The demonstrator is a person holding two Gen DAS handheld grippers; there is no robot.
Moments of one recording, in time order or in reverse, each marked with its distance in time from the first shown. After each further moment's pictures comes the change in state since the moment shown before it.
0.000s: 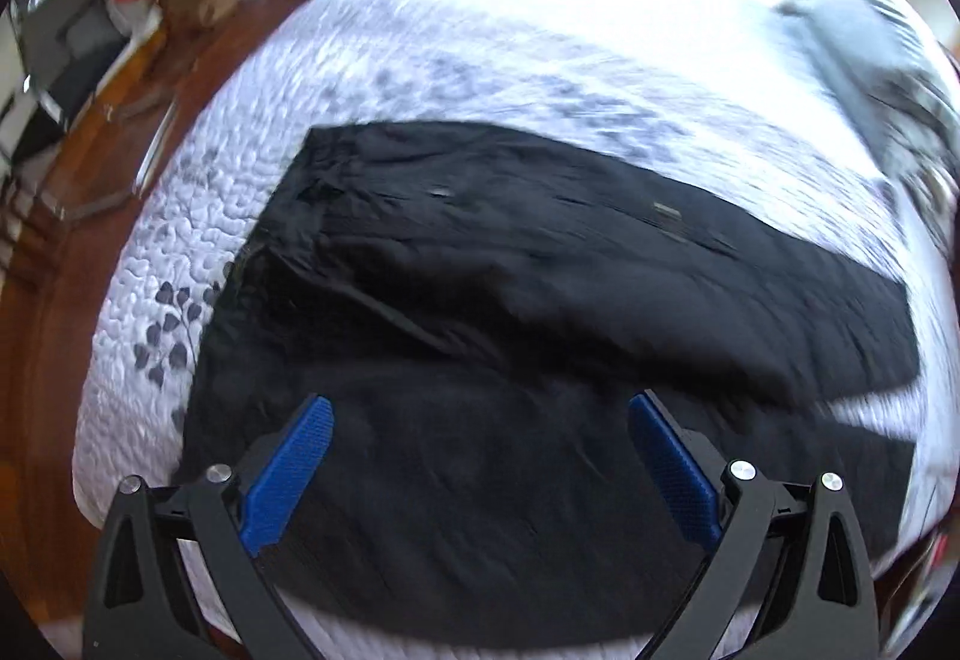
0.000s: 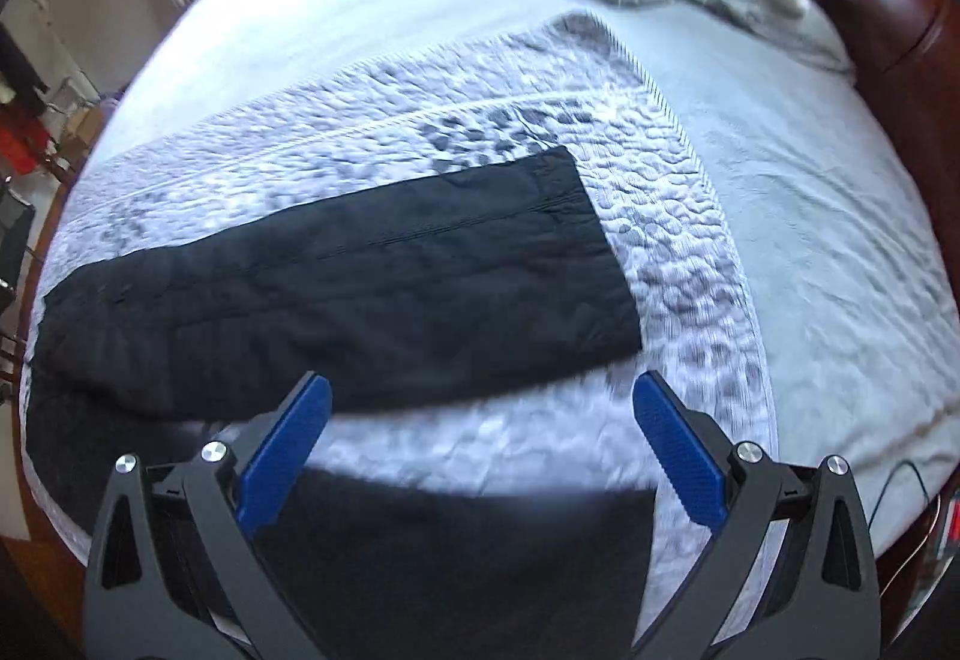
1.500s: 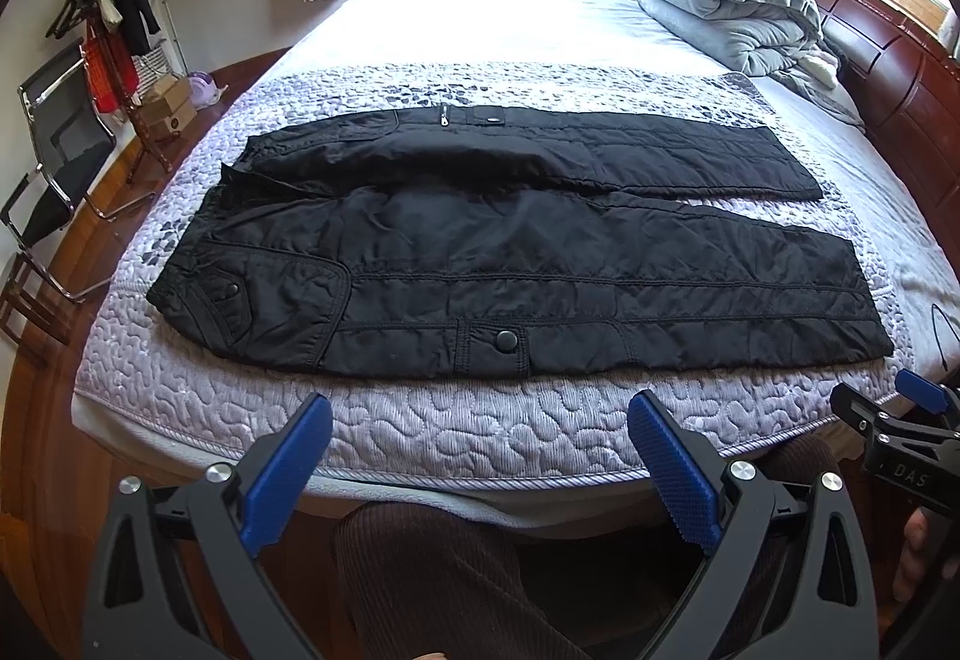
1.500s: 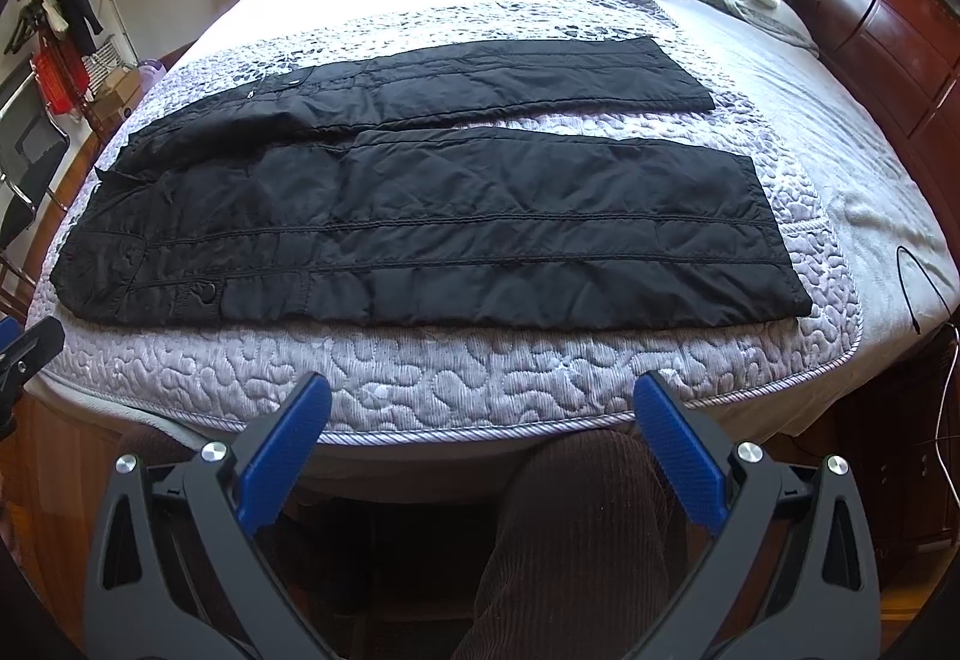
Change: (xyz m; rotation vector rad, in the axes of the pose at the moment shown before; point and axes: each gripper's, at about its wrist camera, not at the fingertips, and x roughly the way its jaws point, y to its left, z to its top) left arm -0.121 -0.140 -0.308 0.264 -0.271 -0.028; right arm -0.111 0.215 -0.352 -0.031 -0.126 -0.037
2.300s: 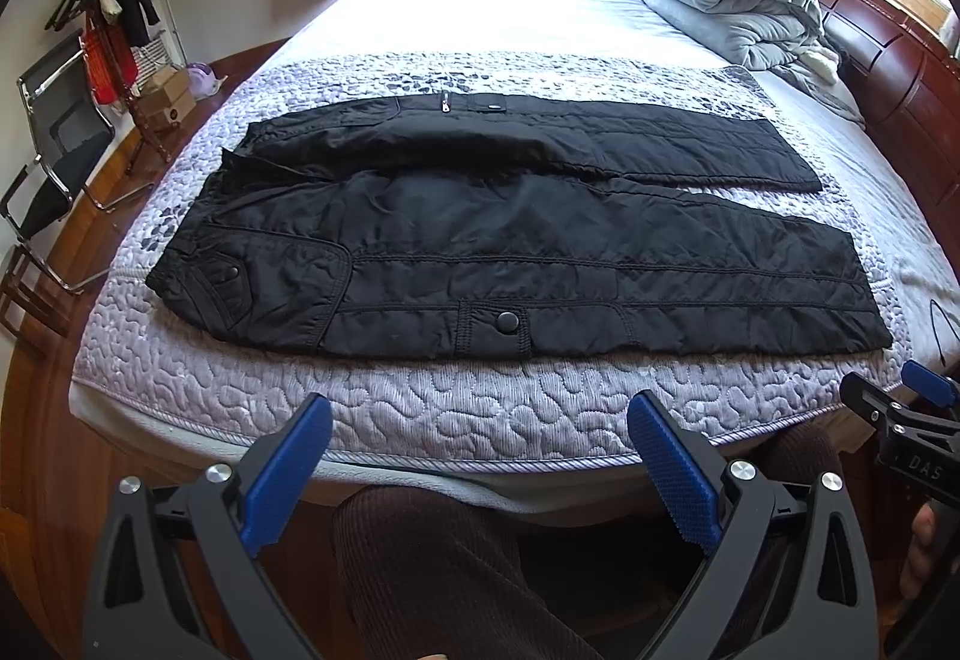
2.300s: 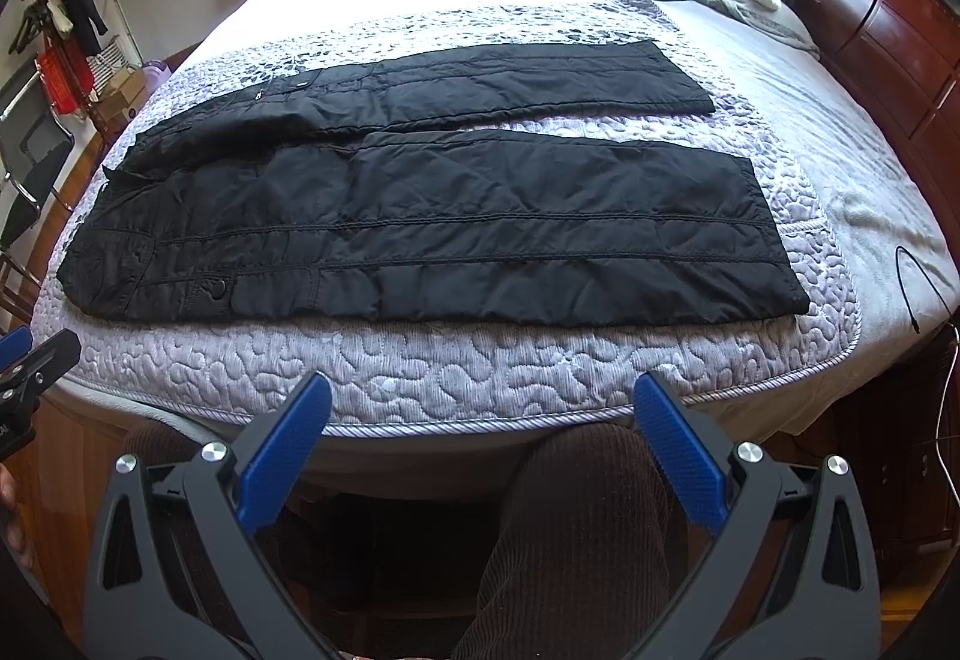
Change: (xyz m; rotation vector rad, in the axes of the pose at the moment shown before) left arm -0.001 0.002 -0.010 -0.009 0.023 -0.008; right arm -0.009 0.004 -0.006 -0.005 -0.010 0.008
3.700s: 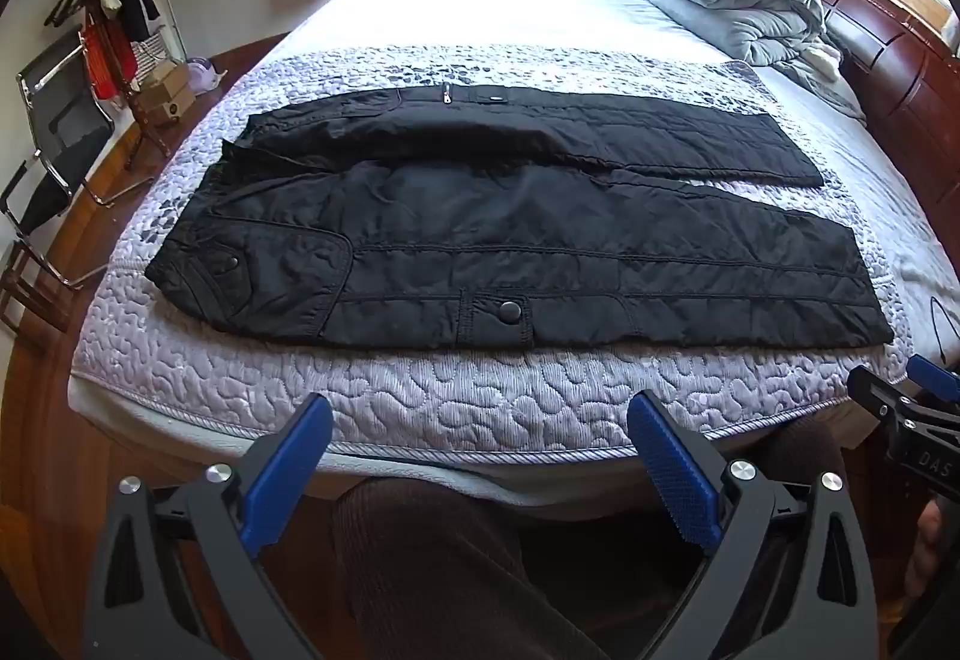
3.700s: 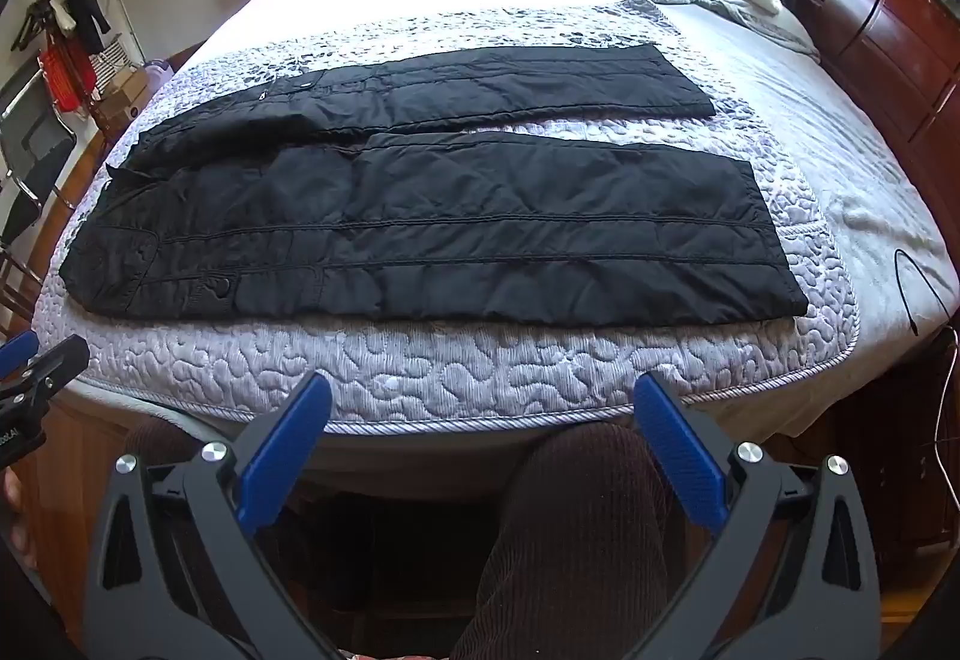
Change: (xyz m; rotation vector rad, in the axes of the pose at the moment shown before) left arm 0.003 0.002 -0.005 0.000 0.017 -0.002; right arm -0.004 0.001 -0.001 -0.002 -0.002 0.000
